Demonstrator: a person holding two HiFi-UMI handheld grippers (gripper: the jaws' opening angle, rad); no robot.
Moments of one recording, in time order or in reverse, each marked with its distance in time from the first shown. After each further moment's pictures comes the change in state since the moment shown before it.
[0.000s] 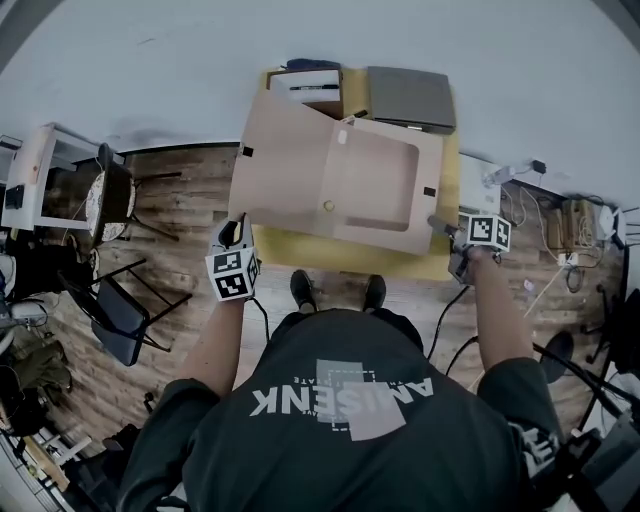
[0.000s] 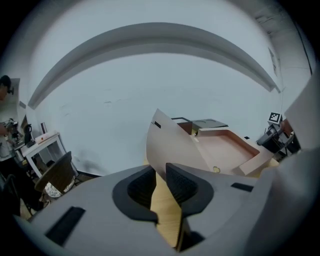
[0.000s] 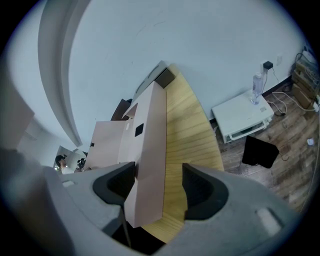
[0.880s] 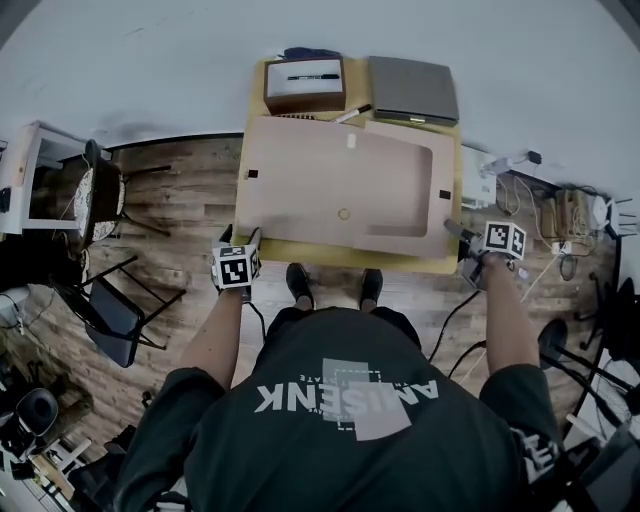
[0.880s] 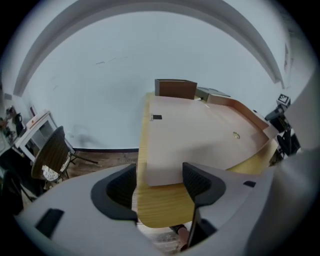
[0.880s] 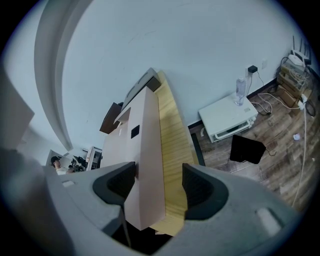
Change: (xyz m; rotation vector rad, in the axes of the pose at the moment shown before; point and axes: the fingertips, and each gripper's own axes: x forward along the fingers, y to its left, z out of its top) left arm 0.040 0.017 -0.107 0.006 0.347 -0.063; right arm -0.032 -0.027 -0.010 0.045 -0.029 -0.097
